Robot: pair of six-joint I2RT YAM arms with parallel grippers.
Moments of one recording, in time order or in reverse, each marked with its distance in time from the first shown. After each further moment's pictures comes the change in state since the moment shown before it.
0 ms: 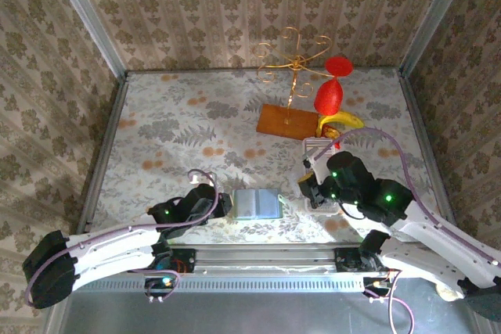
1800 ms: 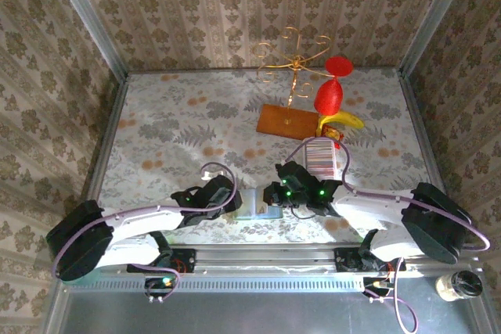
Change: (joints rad) left arm 0.019 0.340 0.116 0.076 0.036 -0.052; right arm 0.108 0.565 -0.186 0.655 -0.084 0.700
